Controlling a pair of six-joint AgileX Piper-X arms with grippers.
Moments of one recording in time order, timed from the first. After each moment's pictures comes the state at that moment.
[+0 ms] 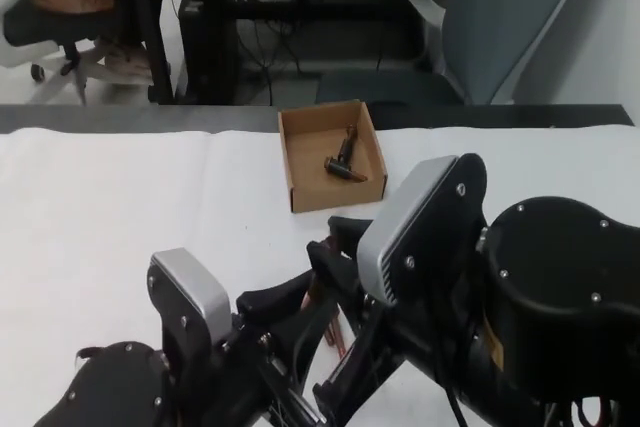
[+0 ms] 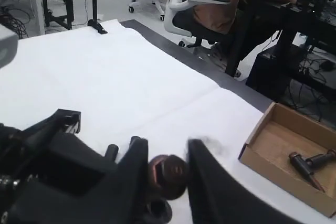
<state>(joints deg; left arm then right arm) -48.7 76.4 -8.5 -63.0 -0.4 -10.3 59.1 64.0 -33.2 -10.5 16.8 -5.6</state>
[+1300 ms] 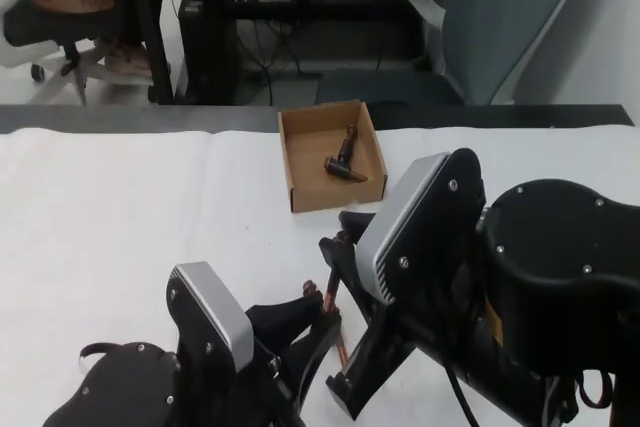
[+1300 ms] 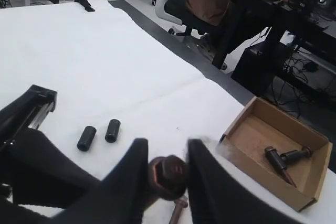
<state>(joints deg) -48.7 76.4 -8.6 -58.7 1.4 0.4 56.7 64.0 -33.9 -7.2 15.9 -10.4</state>
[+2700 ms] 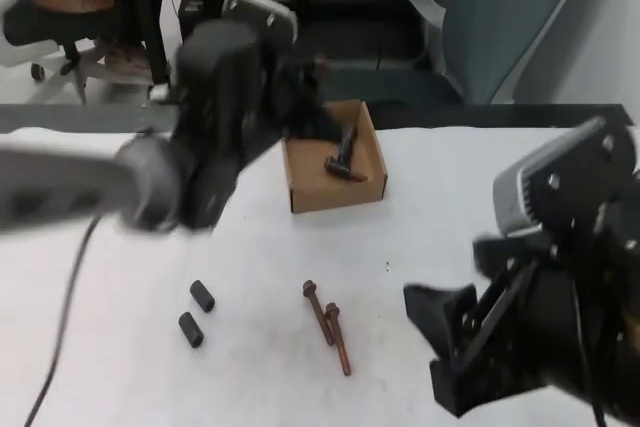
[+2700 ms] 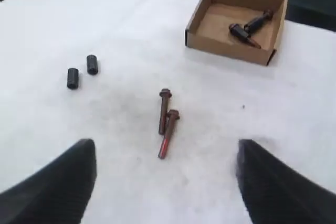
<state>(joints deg) -27.1 106.2 -63.1 -24.7 6.6 1.7 56.4 47.7 -38.8 31.6 20.4 17.7</state>
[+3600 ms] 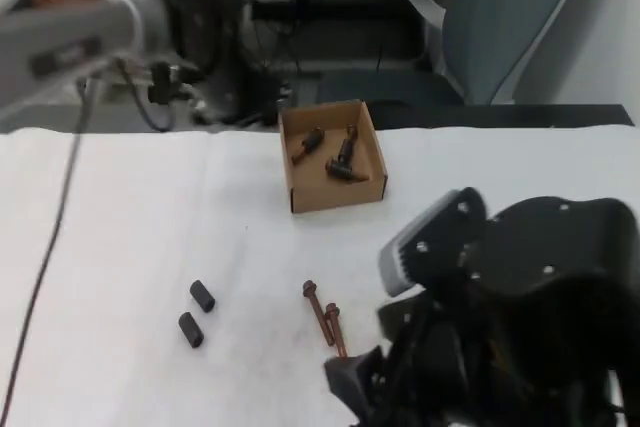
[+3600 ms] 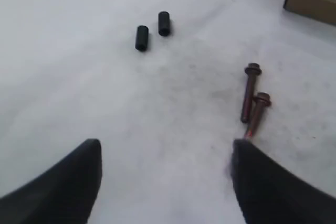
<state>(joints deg) -18.9 108.5 -85.5 39.7 0.0 -9.8 56.4 62.9 -37.4 17.4 4.8 14.5</state>
